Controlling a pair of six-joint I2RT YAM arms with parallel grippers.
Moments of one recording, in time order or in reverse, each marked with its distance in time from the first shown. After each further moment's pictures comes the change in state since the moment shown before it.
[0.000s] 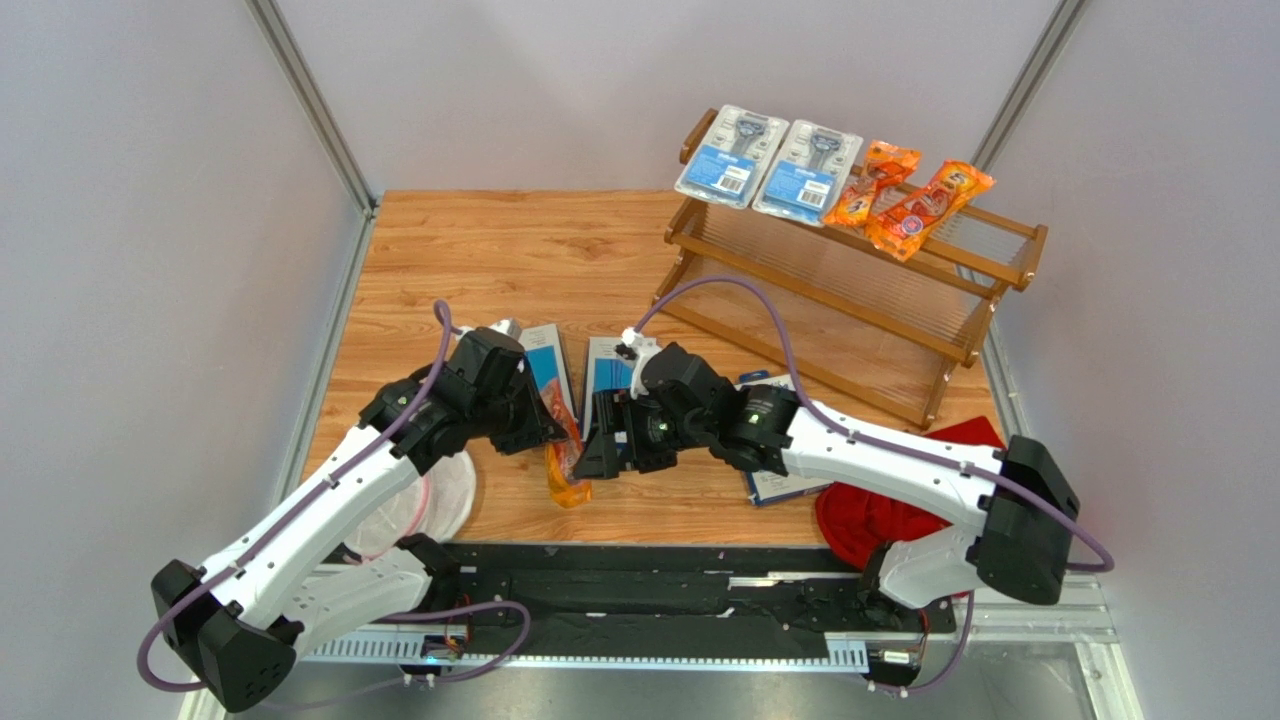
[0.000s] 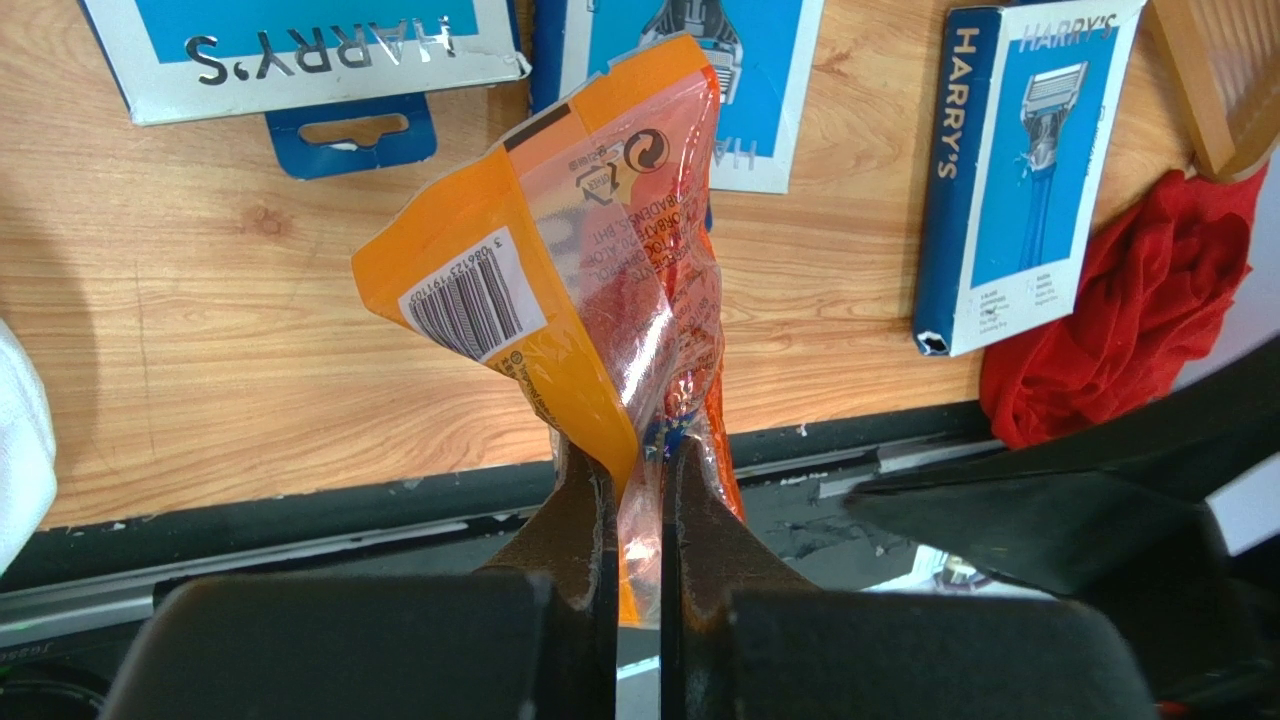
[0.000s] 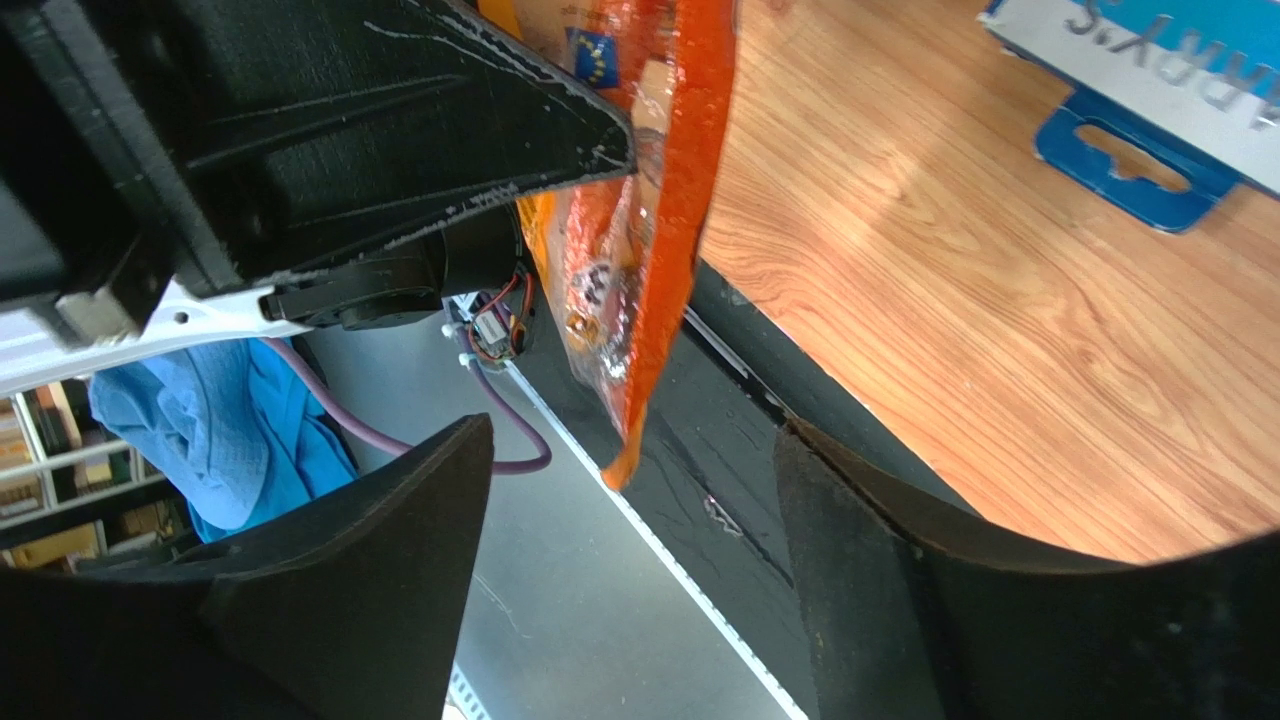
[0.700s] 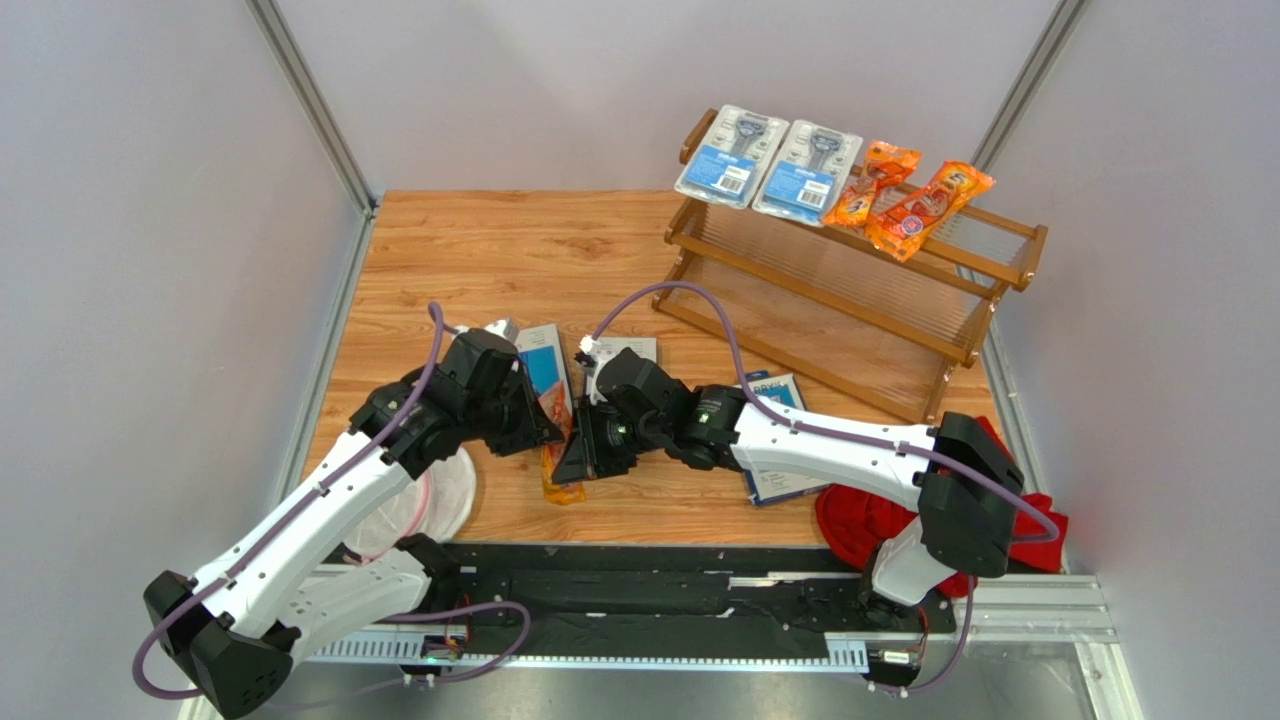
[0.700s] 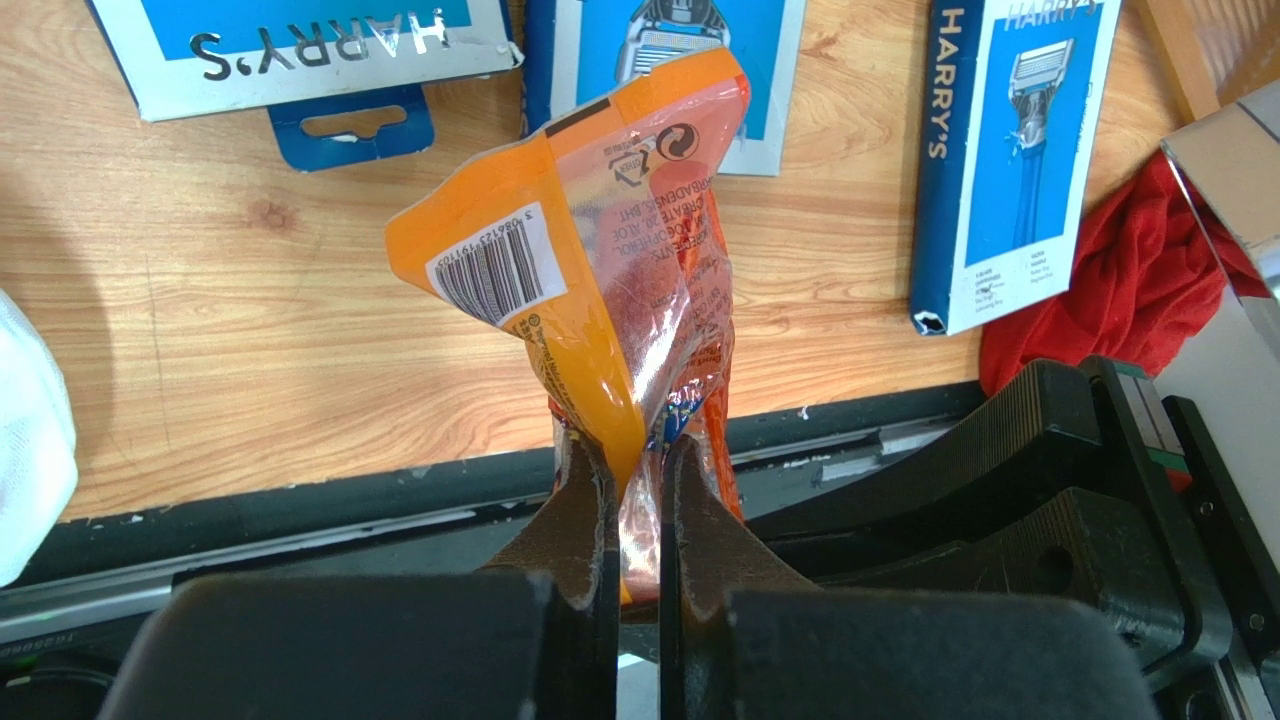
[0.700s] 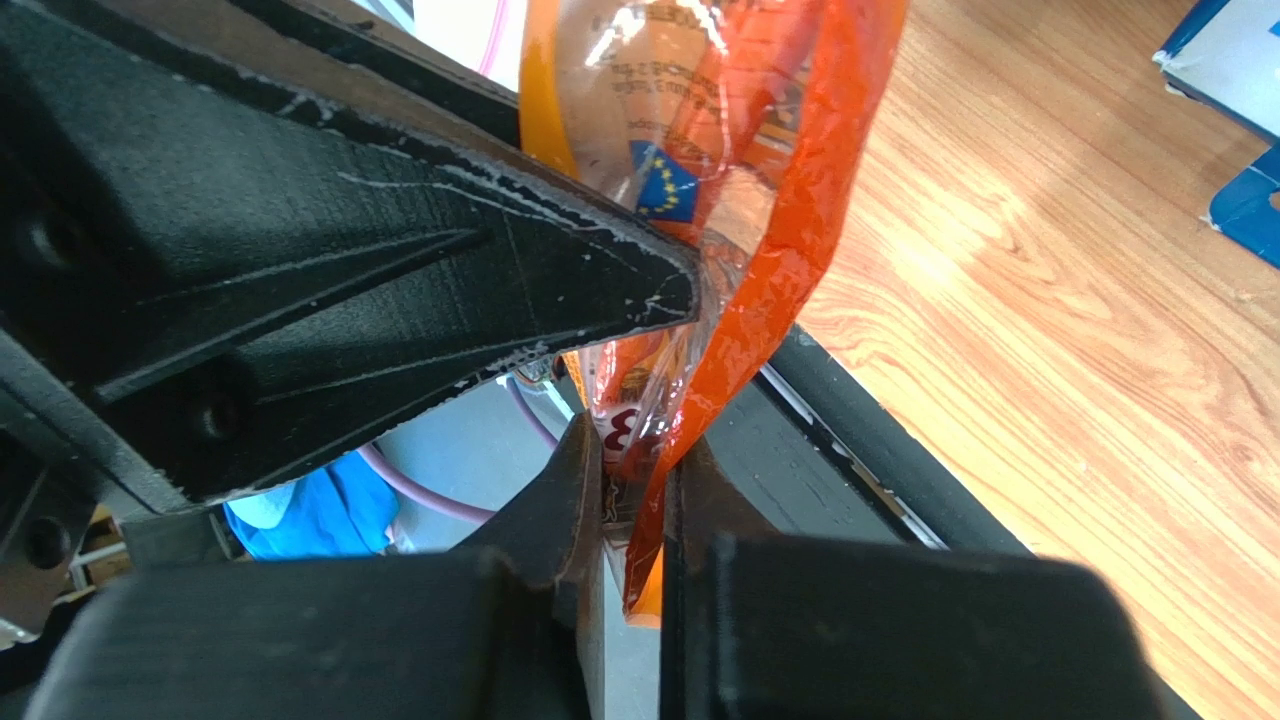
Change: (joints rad) left arm 0.000 -0.028 0.013 -0.027 0.007 0.023; right arm 0.046 0.171 0.095 0.075 -0.025 0.052
